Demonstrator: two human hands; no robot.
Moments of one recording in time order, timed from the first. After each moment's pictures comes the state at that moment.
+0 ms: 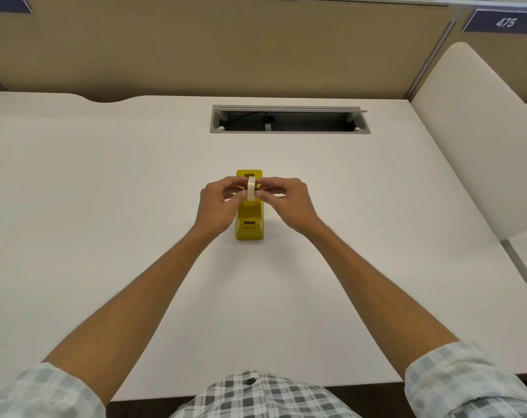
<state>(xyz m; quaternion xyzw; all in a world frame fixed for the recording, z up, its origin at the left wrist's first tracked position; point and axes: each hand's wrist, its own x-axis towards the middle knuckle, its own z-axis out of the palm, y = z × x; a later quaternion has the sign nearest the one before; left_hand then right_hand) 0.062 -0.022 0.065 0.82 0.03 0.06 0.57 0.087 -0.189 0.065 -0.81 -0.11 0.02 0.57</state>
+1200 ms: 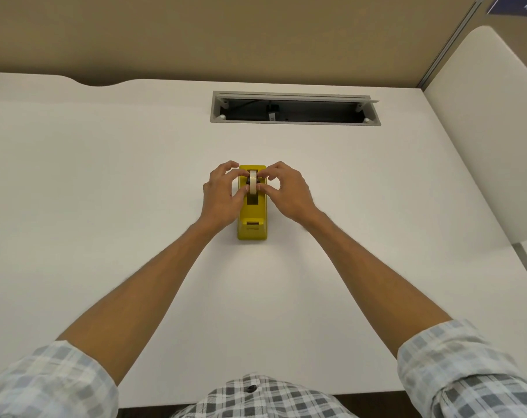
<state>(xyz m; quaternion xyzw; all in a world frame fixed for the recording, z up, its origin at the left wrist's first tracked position) 0.104 -0.015 0.026 0.91 0.01 0.08 0.40 0.129 -0.179 0.042 -0.92 -0.14 0.01 0.37</state>
